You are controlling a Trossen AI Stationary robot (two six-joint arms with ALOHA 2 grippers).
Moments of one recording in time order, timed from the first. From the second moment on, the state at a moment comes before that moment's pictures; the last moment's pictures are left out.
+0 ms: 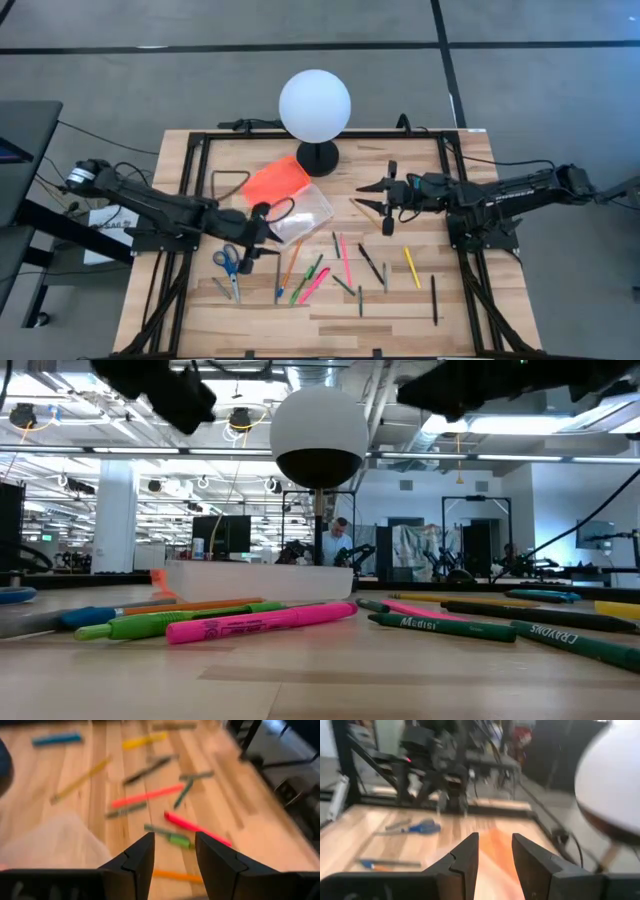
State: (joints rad) left arm -0.31 1.11 0.72 -0.22 -0.09 -0.08; right arm 0.03 1.04 0.57 0.31 0.16 -0.16
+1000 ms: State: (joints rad) left arm -0.63 1.46 0.70 -0.16 -0.54 -0.26; right arm -0.12 1.15 0.66 -0.84 0.53 0.78
